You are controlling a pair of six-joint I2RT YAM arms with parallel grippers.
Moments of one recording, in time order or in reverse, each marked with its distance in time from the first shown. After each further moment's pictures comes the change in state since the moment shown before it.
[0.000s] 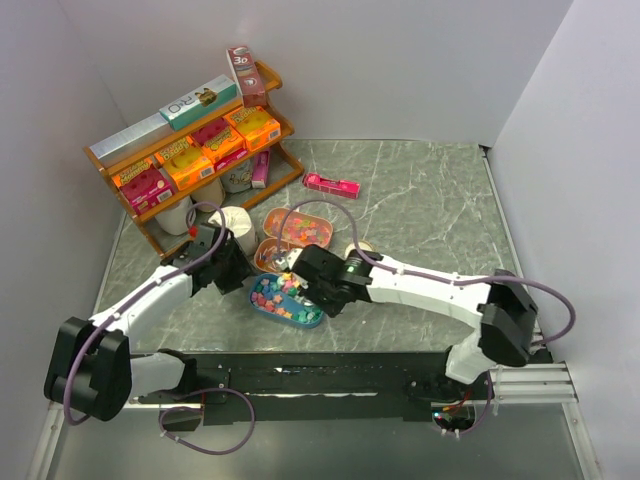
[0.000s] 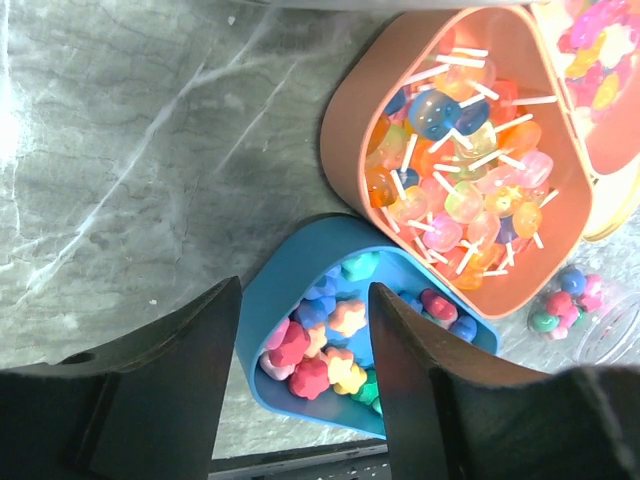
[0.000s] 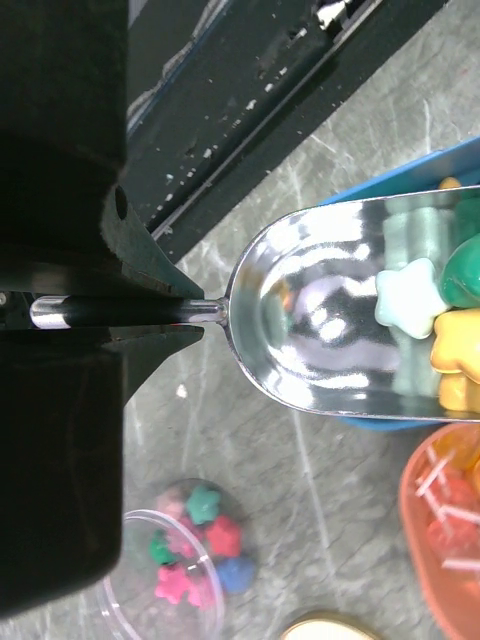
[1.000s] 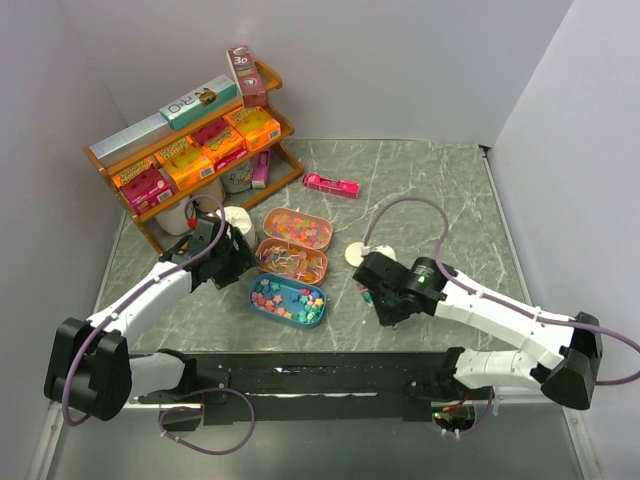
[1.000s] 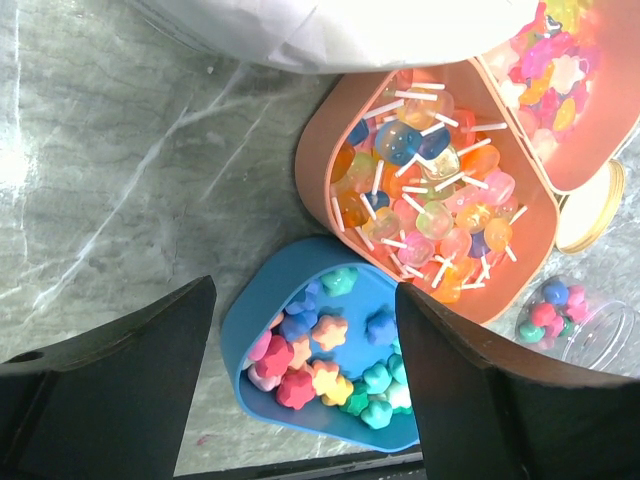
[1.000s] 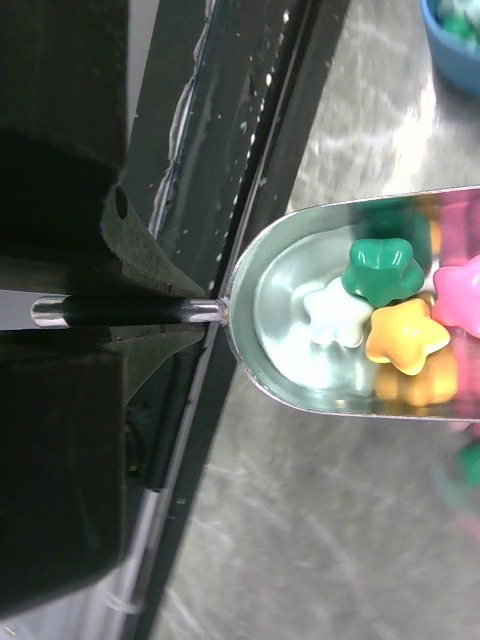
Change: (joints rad) left arm 0.000 -0.002 0.057 -0.015 -0.033 0.027; right arm -0.097 -0.422 -0.212 -0.317 0.138 0.518
